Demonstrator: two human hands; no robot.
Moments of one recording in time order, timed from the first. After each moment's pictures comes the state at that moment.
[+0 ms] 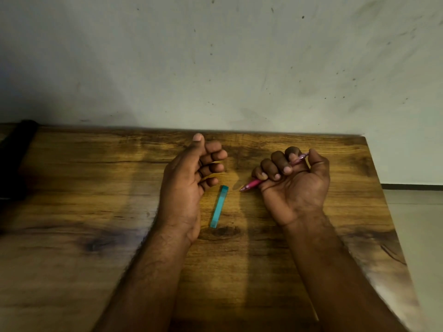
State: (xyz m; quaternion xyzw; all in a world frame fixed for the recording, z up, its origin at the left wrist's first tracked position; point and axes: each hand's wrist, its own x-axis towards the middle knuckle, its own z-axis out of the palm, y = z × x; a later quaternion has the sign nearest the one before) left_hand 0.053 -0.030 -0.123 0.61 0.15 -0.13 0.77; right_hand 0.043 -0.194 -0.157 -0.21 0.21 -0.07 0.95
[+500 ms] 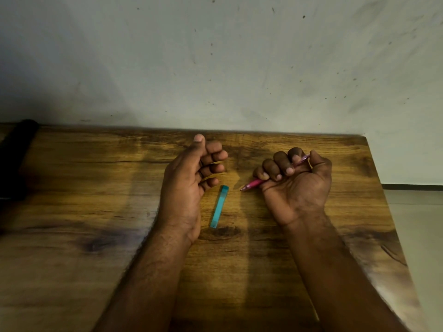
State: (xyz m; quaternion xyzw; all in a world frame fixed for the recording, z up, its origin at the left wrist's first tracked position) left_hand 0.053 -0.029 -0.127 0.61 0.14 -0.13 0.77; right_hand 0.043 -0.194 -0.156 -0.21 0.22 -0.08 0.95
